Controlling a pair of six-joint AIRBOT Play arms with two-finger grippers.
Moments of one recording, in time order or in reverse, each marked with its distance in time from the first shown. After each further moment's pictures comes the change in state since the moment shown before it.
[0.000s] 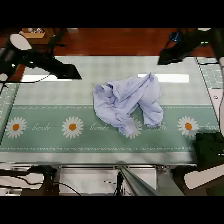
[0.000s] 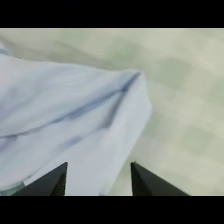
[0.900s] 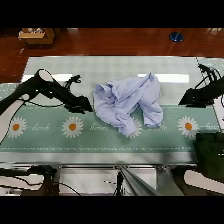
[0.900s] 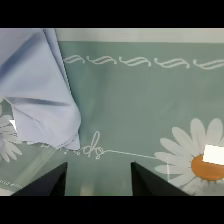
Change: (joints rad) left arm -0.103 -0.027 -0.438 -0.133 0.039 -0.030; right arm -0.336 0.375 -0.816 0.133 -0.012 -0.031
